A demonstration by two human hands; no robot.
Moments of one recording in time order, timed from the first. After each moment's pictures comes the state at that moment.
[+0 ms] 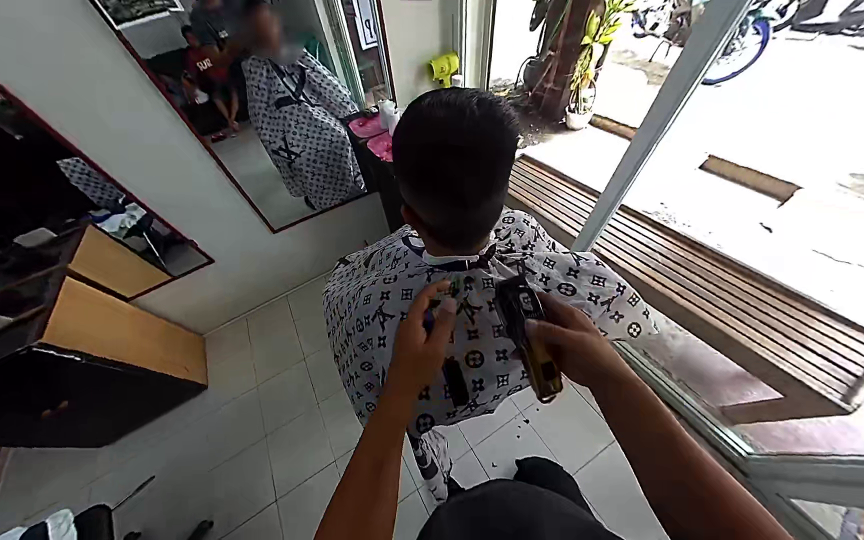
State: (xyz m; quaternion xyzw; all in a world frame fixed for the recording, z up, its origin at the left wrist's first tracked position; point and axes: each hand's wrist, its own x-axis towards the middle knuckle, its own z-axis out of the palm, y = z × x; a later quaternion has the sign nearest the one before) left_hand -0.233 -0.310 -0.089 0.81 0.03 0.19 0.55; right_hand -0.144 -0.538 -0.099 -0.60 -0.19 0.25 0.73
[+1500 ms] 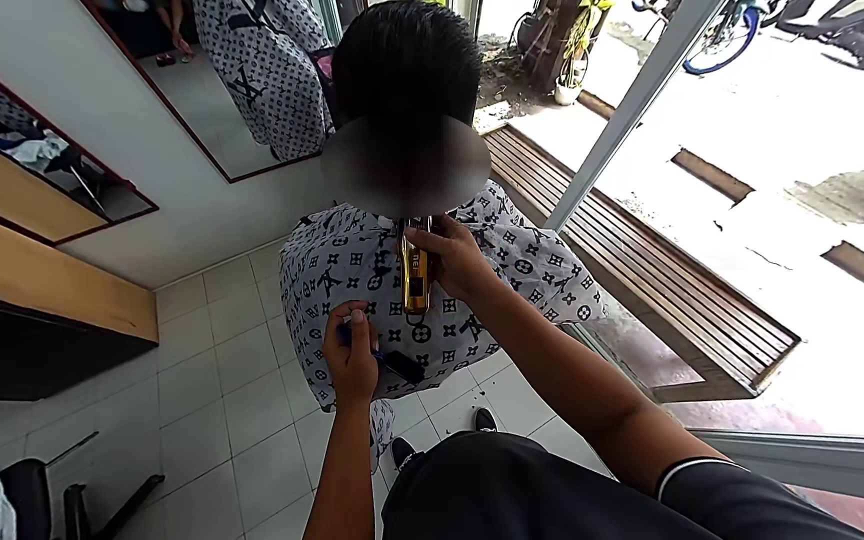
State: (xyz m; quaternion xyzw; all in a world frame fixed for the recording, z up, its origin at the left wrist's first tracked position) left_hand -0.258 -0.336 -0.169 0.64 0.08 0.43 0.63; right_hand -0.093 -0.438 -0.088 -0.51 -0.16 0.28 0.80
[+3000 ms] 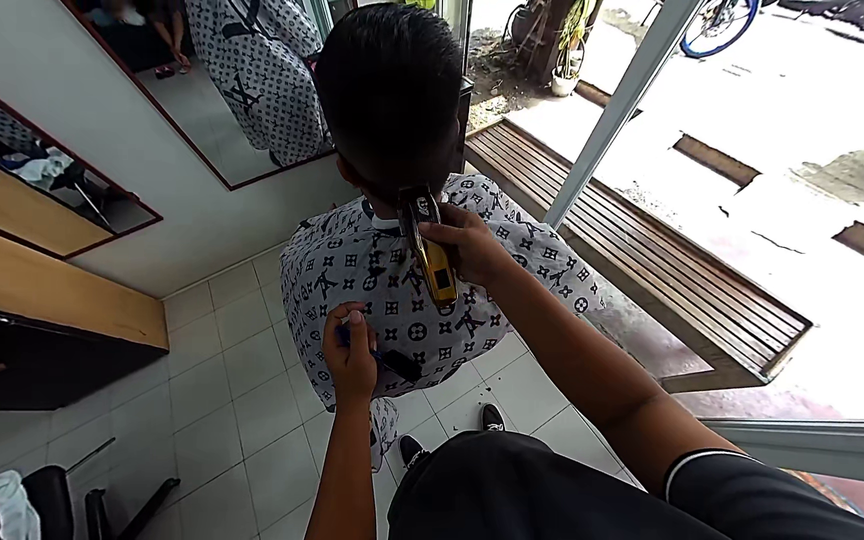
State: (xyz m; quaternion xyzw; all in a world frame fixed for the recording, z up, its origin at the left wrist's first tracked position) left_hand -0.257 -0.340 -0.167 0.67 0.09 0.42 0.61; right_hand -0.063 -0.468 -0.089 -0.50 -0.24 0.32 0.77
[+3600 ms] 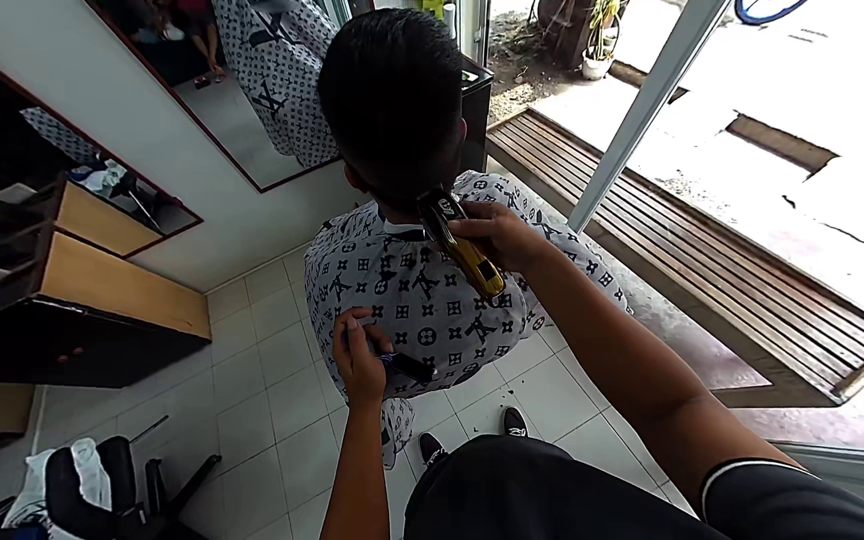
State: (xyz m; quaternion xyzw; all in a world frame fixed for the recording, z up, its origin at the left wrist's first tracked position) left_hand -0.256 -0.343 -0.161 0.65 0.11 0.42 0.63; right_hand -0.021 -0.497 -0.084 -0.50 -0.28 0.39 0.72
